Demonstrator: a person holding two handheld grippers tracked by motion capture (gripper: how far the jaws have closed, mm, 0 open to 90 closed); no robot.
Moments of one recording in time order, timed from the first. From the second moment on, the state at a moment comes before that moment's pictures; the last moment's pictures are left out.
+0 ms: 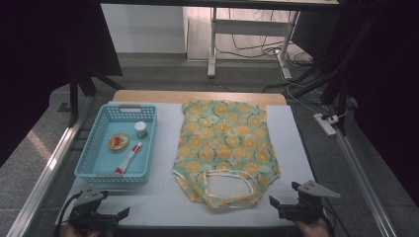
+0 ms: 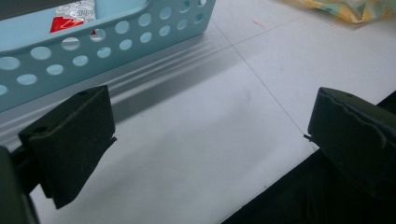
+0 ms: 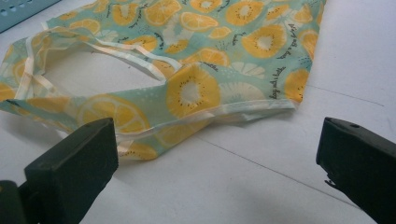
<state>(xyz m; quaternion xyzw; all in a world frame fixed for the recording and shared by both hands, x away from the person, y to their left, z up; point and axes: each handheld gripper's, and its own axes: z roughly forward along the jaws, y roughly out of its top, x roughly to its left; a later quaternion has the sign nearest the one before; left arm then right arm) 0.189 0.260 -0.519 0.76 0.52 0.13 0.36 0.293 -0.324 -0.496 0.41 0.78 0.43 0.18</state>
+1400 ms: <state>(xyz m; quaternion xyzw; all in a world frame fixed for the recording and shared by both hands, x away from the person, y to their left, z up) 0.189 0.258 -0.519 0.77 0.51 0.13 0.36 0.294 -0.309 -0.490 0.35 0.83 0.41 0.16</state>
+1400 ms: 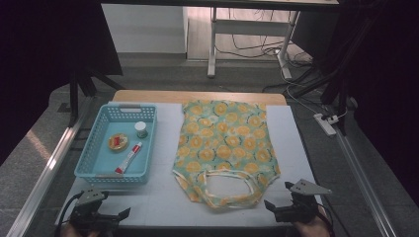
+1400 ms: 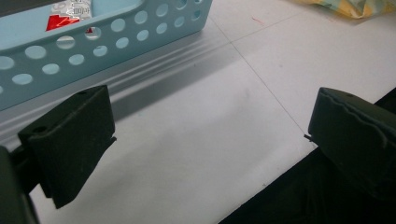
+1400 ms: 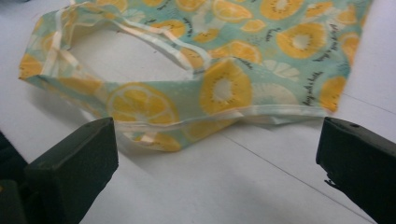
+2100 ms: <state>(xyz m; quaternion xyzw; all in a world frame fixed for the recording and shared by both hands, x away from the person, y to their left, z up) 0.190 0.258 -0.520 0.77 0.51 0.13 0.36 0.293 -0.270 -0.477 0.28 0.85 0.42 0.14</state>
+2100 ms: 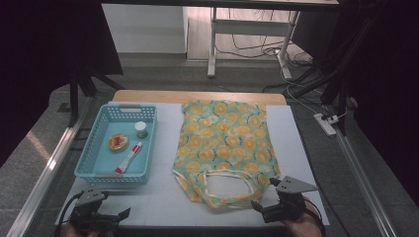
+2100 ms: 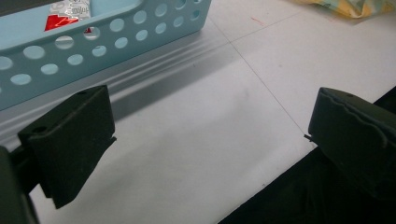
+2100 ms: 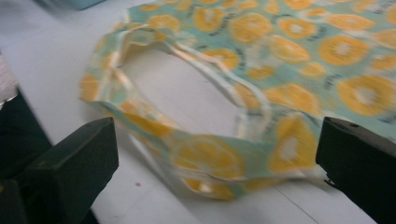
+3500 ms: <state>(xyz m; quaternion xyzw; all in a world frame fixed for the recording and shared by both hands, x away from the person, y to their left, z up) 0.190 0.259 -0.520 0.77 0.51 0.12 0.36 0.308 -0.141 -0.484 0.19 0.91 0.37 0.06</state>
